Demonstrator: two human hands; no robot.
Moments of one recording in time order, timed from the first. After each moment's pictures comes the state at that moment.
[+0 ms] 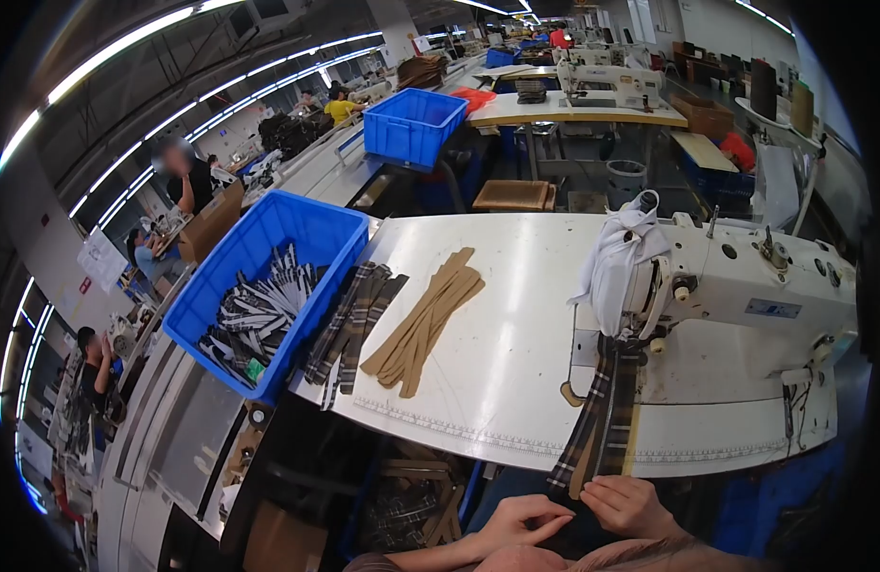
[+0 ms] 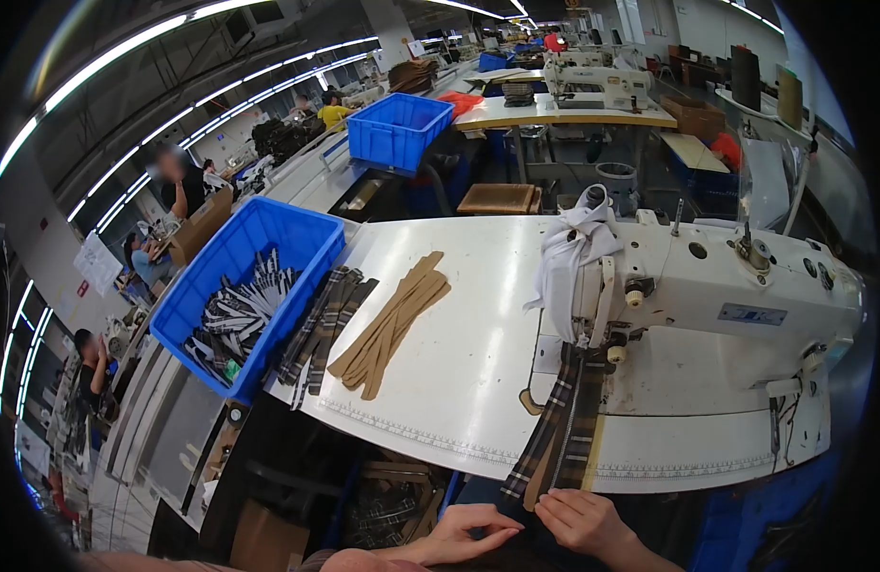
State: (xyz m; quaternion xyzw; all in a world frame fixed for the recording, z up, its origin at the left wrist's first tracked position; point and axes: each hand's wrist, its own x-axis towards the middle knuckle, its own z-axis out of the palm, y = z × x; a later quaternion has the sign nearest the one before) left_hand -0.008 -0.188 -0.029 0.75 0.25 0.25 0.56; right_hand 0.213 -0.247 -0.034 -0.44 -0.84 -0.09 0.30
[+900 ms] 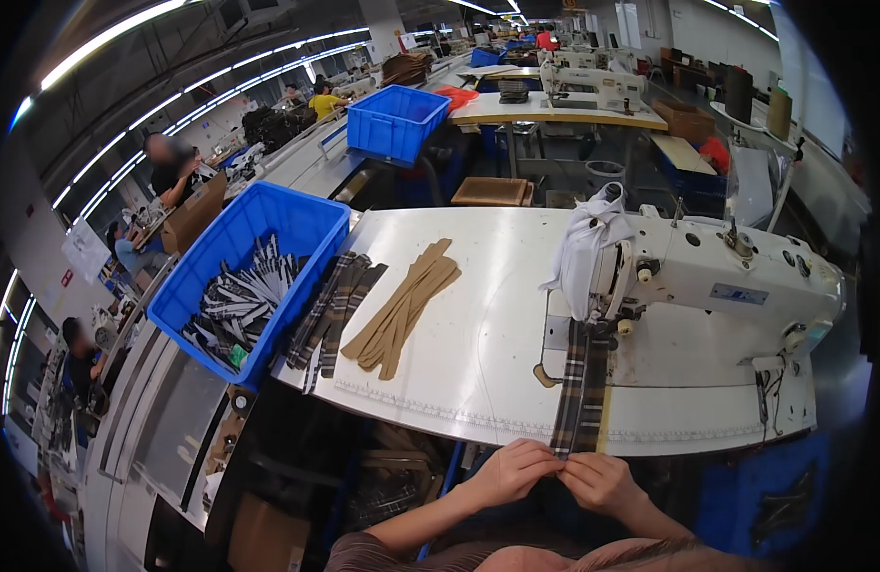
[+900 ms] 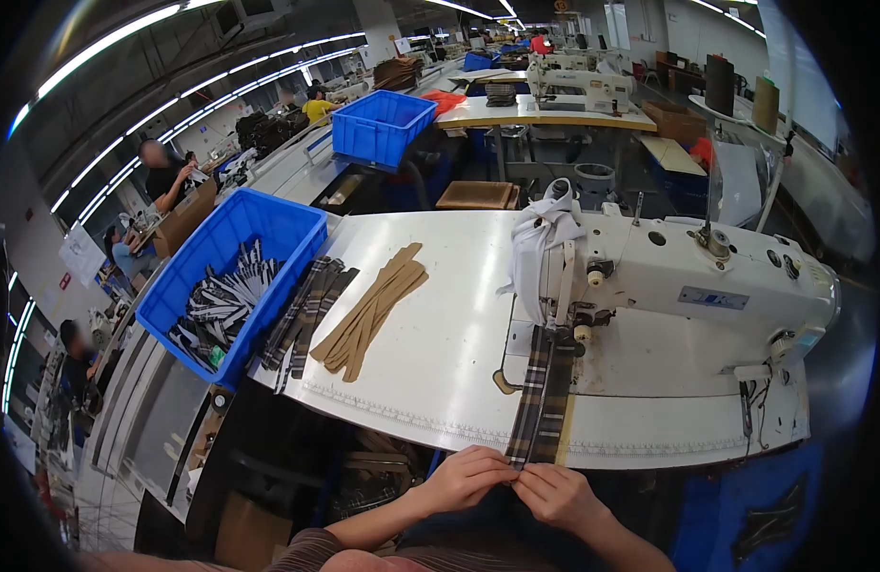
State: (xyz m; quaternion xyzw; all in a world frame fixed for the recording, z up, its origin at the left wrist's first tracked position) left_hand 0.020 -0.147 -0.049 0.90 0.06 0.35 0.23; right_hand 0.208 -0.249 -0.033 -0.44 -0.83 -0.13 0.31
